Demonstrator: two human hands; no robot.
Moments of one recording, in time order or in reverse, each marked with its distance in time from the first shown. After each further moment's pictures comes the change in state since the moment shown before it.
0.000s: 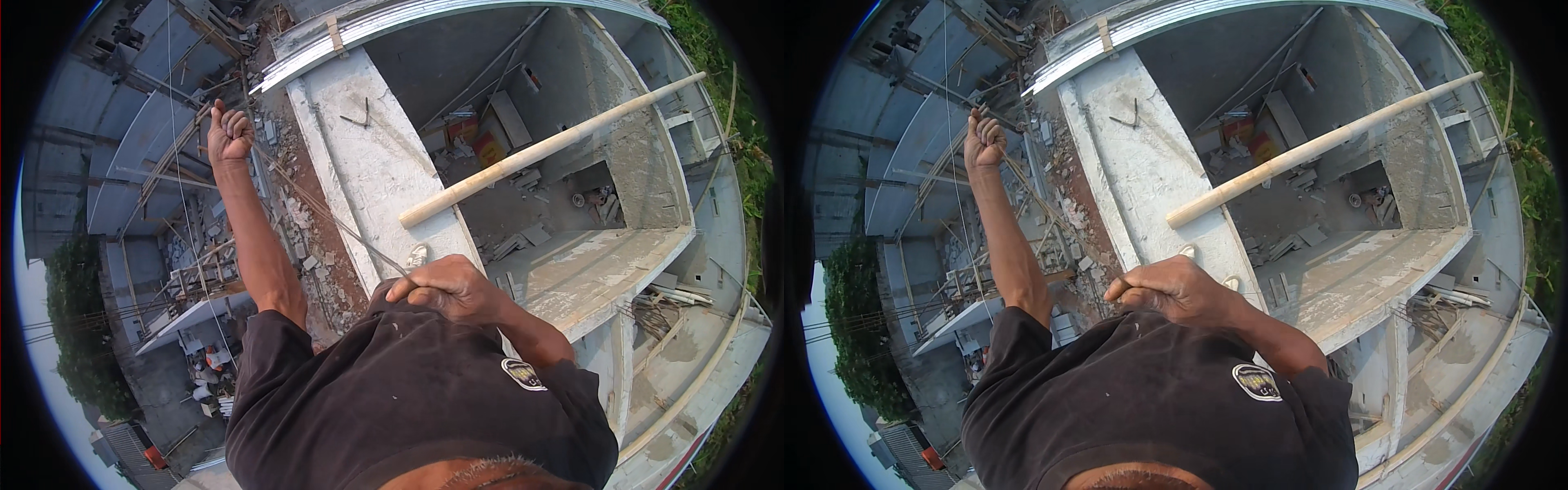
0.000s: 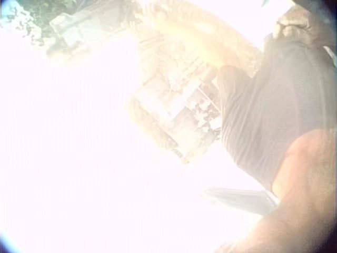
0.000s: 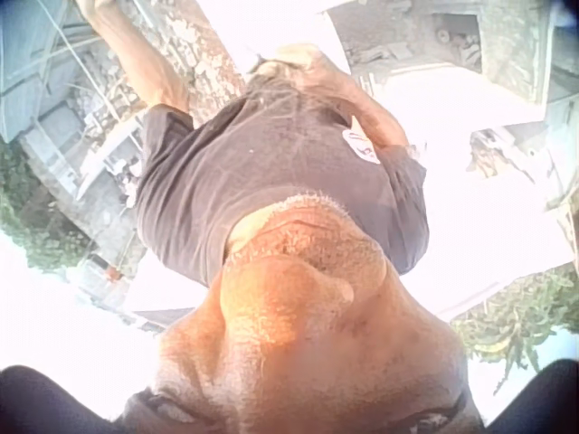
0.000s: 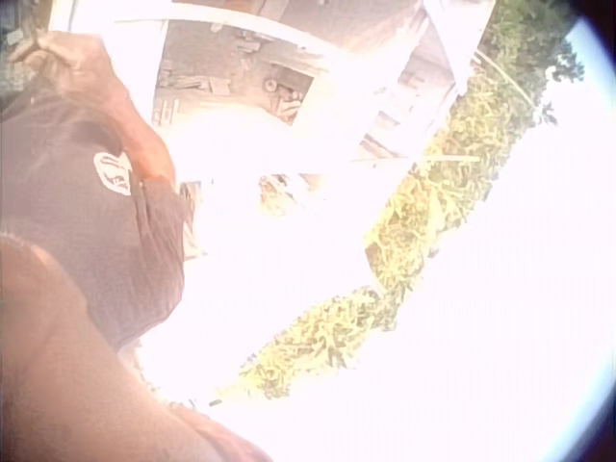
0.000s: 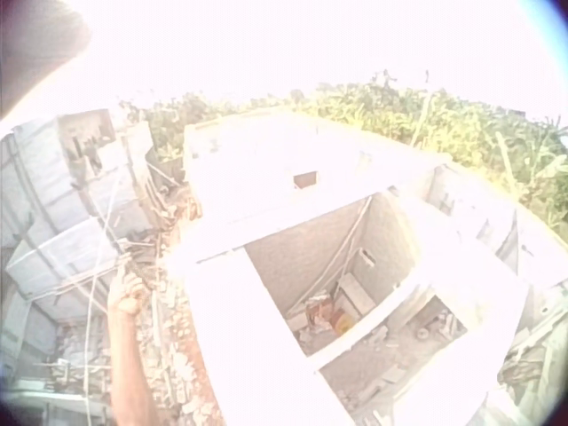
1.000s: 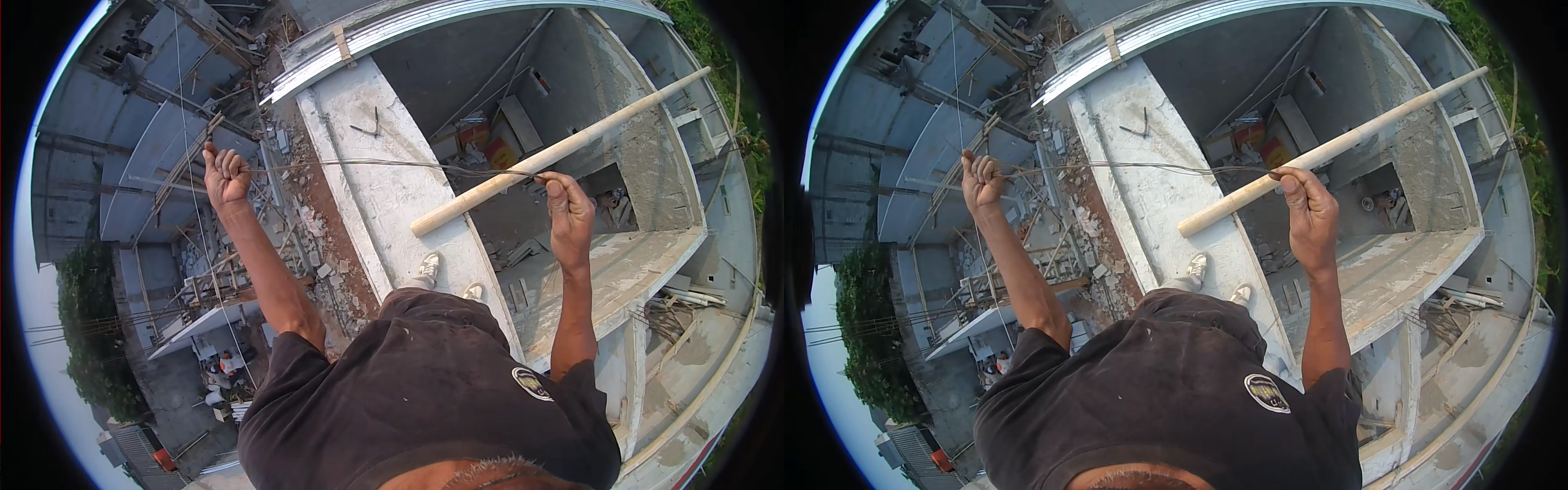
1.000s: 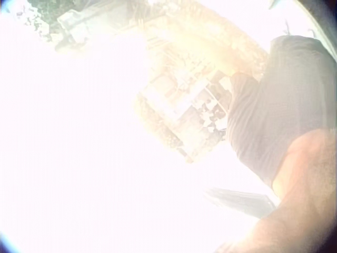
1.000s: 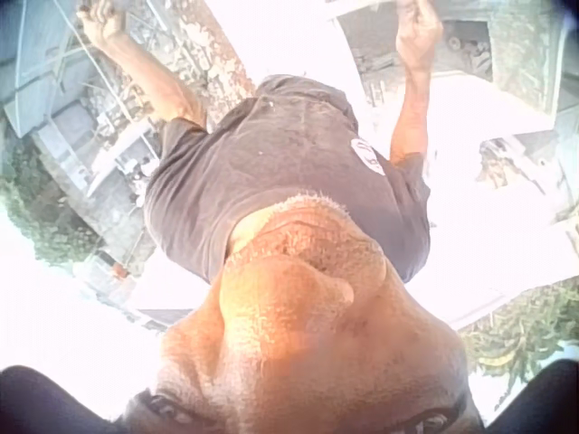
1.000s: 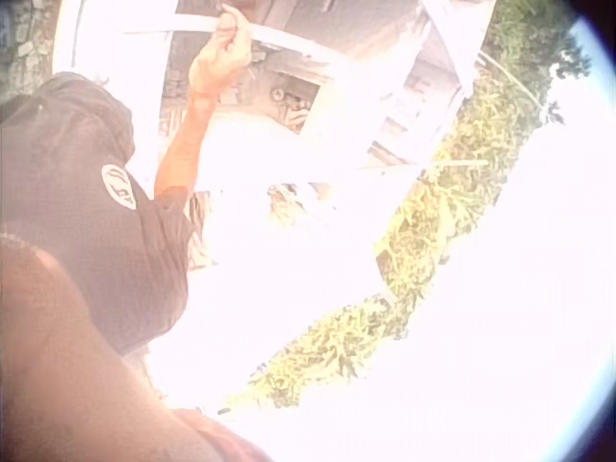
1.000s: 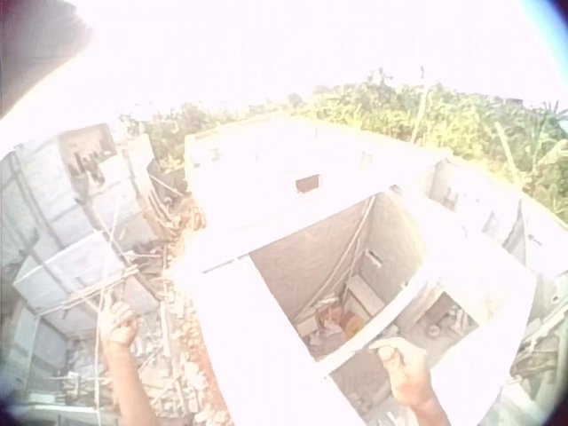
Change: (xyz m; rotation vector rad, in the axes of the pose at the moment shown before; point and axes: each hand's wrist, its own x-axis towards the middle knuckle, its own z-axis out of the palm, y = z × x) left_hand -0.033 -0.002 0.004 0.063 0.162 0.177; right_hand -0.043 0.003 -0.115 -0.490 0.785 0.256
